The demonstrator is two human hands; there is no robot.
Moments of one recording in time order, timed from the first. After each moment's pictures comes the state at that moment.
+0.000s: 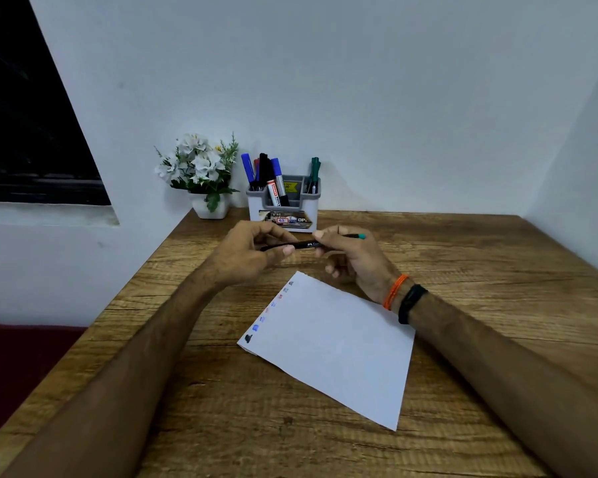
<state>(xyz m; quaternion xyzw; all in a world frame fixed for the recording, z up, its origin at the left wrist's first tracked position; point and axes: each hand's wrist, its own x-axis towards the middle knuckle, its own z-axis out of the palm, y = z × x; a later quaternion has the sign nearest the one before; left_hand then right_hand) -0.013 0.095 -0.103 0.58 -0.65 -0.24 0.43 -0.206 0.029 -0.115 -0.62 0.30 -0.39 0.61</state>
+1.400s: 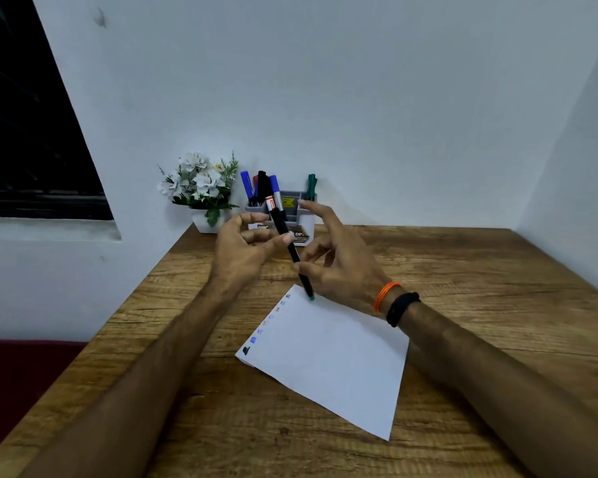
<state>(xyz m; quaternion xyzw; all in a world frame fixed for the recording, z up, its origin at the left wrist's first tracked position) -0.034 0.094 -0.091 0.55 -0.47 -0.23 0.65 -0.203 0.039 -0.097 -0.85 0.24 -0.39 0.26</state>
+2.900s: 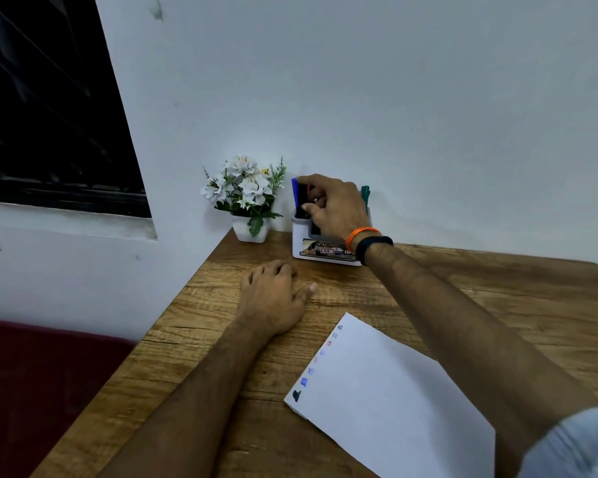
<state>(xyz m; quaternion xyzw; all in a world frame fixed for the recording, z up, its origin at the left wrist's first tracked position) 0.021 0.067 -0.151 0.79 -0.59 0.01 0.19 -0.069 -0.068 -0.061 -0.85 0.32 -0.40 0.10</state>
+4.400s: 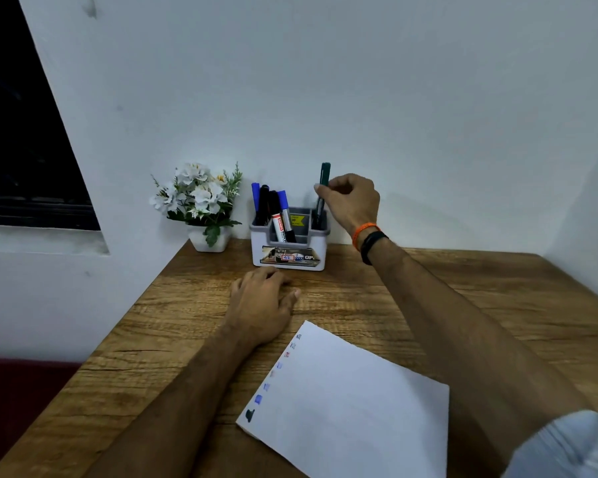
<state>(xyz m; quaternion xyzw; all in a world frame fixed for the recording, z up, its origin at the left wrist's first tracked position) -0.007 0.040 -0.150 0.74 -0.64 0.00 0.21 -0.129 -0.108 -0.052 -0.66 0.46 -0.54 0.26</state>
